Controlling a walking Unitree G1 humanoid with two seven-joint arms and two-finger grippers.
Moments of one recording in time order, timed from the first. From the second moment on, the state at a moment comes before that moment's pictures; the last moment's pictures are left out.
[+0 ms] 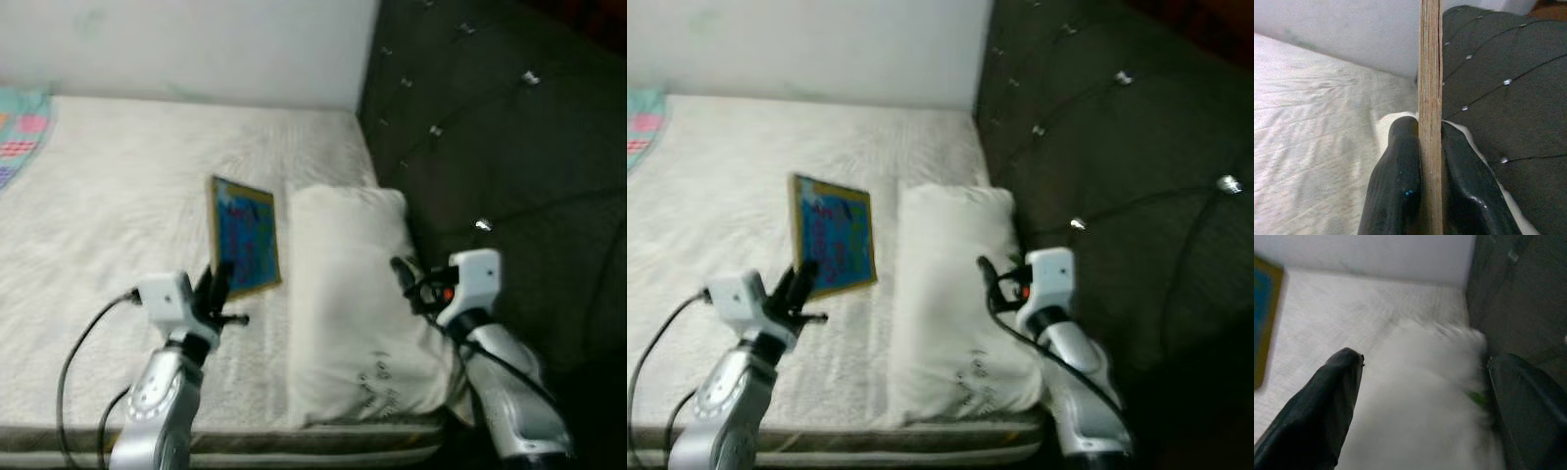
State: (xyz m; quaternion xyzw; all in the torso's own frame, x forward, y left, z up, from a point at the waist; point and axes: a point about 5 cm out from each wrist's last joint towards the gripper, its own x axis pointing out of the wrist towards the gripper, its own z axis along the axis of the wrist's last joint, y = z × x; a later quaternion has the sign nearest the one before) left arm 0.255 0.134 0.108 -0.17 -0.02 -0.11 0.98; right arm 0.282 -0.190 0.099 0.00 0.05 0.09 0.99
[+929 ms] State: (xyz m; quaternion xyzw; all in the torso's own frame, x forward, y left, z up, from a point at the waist) left arm 0.251 0.127 0.106 -0.18 -0.01 -0.12 0.98; right arm 0.284 -0.189 0.099 0.00 0.05 0.09 0.99
